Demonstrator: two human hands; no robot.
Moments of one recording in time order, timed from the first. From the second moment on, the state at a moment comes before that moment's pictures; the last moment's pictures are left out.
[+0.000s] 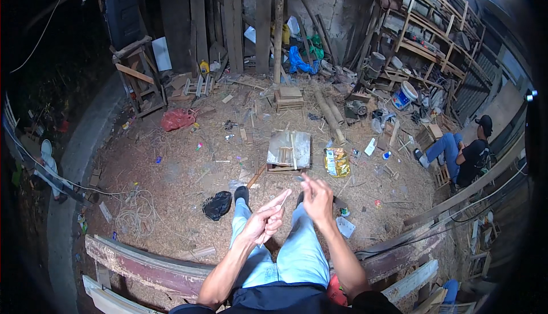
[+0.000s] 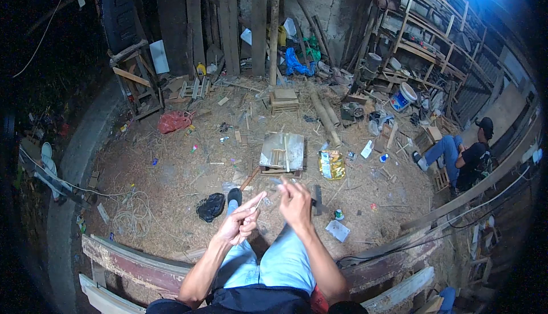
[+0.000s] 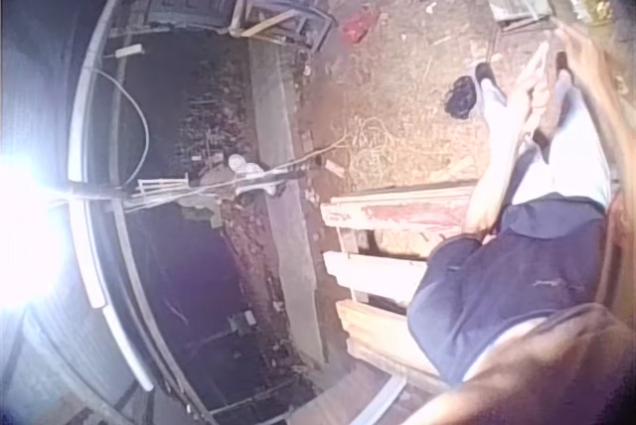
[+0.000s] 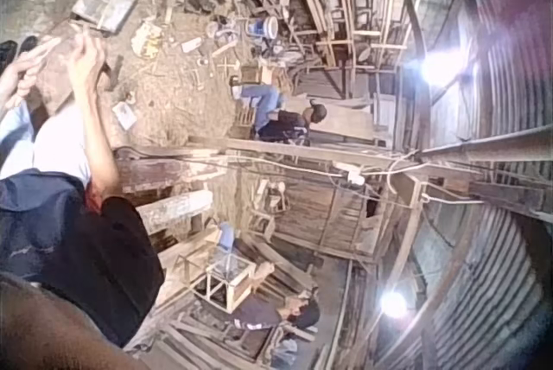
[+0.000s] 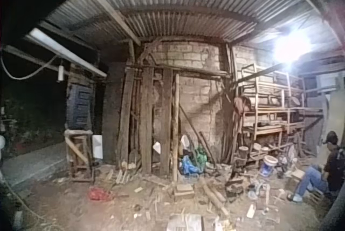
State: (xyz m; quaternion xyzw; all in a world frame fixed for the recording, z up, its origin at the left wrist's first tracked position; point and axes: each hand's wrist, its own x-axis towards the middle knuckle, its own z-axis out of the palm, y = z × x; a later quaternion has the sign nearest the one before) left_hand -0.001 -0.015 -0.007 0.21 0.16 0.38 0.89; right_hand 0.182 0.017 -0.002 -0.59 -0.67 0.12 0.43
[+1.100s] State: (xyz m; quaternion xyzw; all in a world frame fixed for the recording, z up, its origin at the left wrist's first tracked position) left_hand 0.003 -0.019 -0.028 0.48 0.39 0.43 0.65; right_hand 0.164 -0.011 -0.002 -0.54 -0.67 0.30 0.41
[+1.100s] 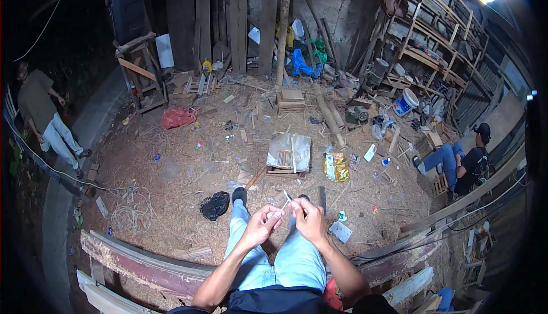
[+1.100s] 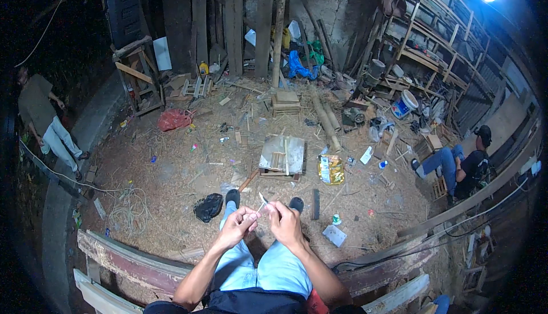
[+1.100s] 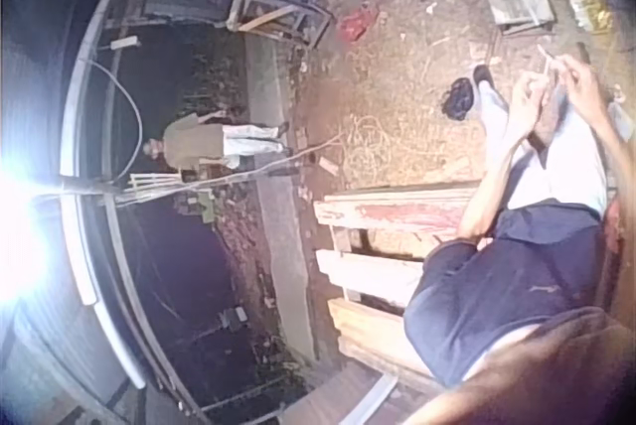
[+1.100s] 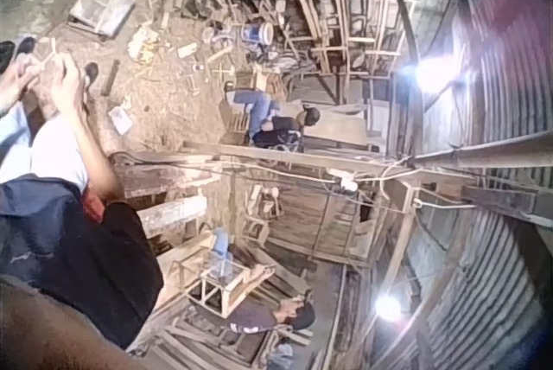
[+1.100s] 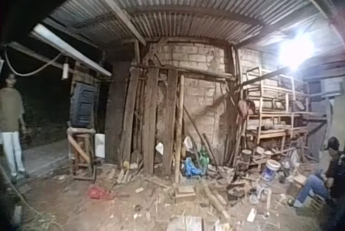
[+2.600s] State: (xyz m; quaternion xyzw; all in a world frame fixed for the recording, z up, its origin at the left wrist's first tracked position) left_hand -0.002 -0.030 0.003 0.69 0.49 0.46 0.27; right_hand 0.159 -0.013 0.001 -0.53 -0.62 0.27 0.52
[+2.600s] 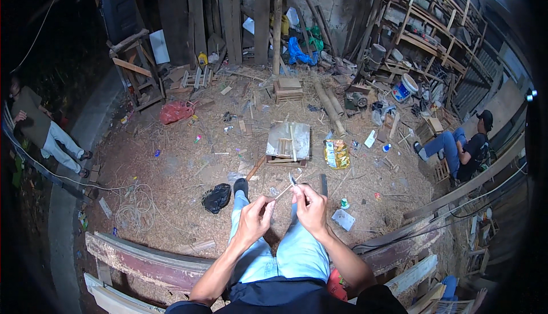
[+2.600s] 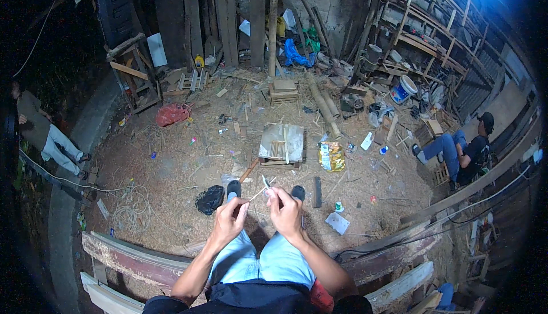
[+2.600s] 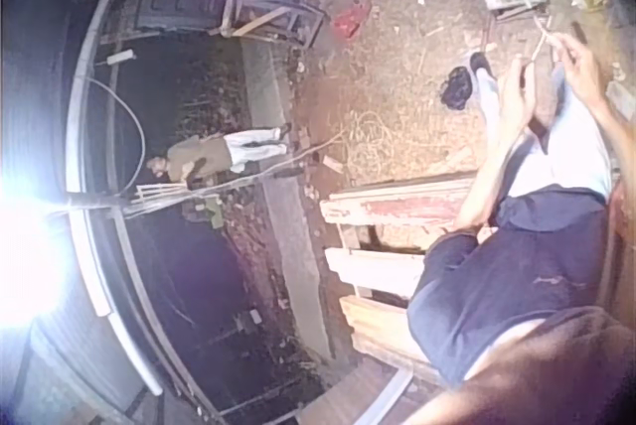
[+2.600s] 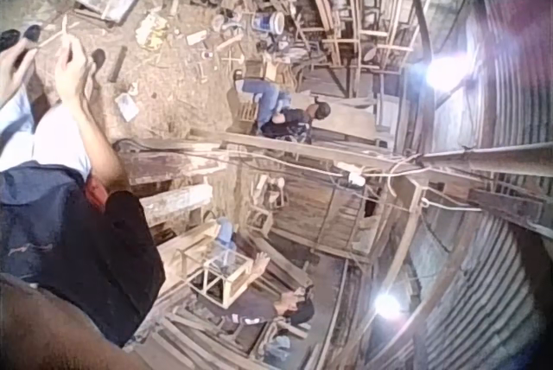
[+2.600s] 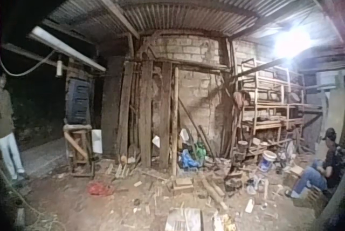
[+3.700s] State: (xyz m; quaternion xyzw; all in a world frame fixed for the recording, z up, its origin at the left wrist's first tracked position) left_hand -0.002 -0.026 -0.007 0.67 0.48 0.45 0.34; right_hand 0.165 -0.014 -0.003 -0.53 -0.57 0.32 0.53
